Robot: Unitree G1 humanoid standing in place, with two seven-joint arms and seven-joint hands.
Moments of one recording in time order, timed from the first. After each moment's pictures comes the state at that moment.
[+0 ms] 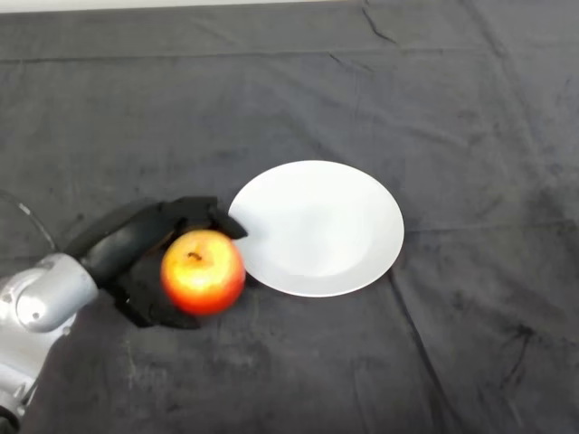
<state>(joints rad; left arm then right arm) -0.41 0.44 -0.19 0.34 0.30 -0.36 -0.25 -0.72 -0.57 0.24 1.17 -0.42 -0.19 0.06</state>
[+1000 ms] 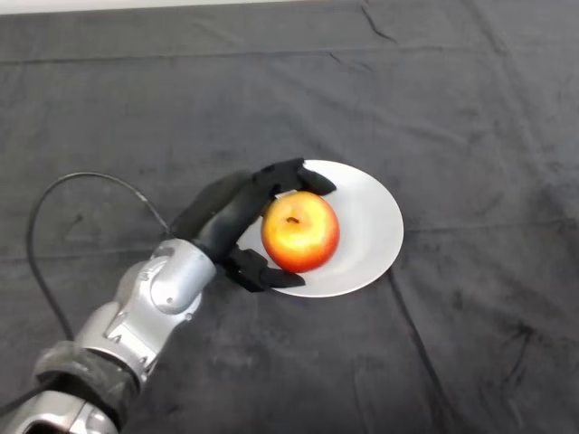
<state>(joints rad) -0.72 0.19 -0.39 0.97 0.37 -0.49 0.08 -0.72 -0.57 0.24 1.17 -0.42 -0.19 0.06</state>
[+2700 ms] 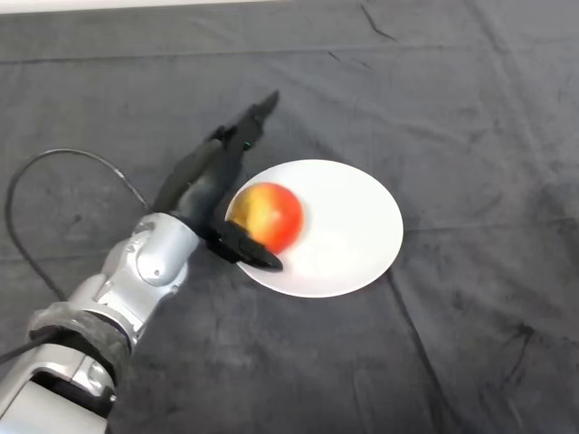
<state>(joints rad) -0.77 0.35 -0.27 1.05 0.21 -0.57 0.19 -0.72 -0.57 0.24 1.17 -0.42 -0.20 0.06</state>
